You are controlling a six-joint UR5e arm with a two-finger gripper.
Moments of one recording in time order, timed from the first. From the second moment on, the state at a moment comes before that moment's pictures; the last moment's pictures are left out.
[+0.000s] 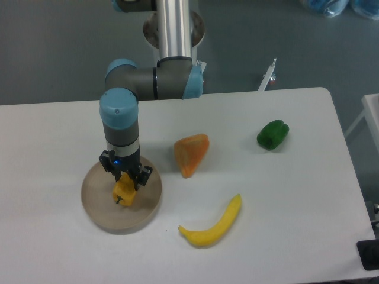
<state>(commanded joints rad) 1.90 -2.03 -1.62 -0.89 1.50 0.44</state>
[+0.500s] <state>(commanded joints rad) 1.90 -2.00 -1.60 -0.88 1.49 0.44</state>
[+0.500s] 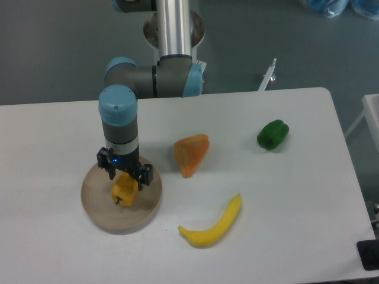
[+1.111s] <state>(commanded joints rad) 2.09 -1.95 -1.52 -0.88 1.50 0.50</state>
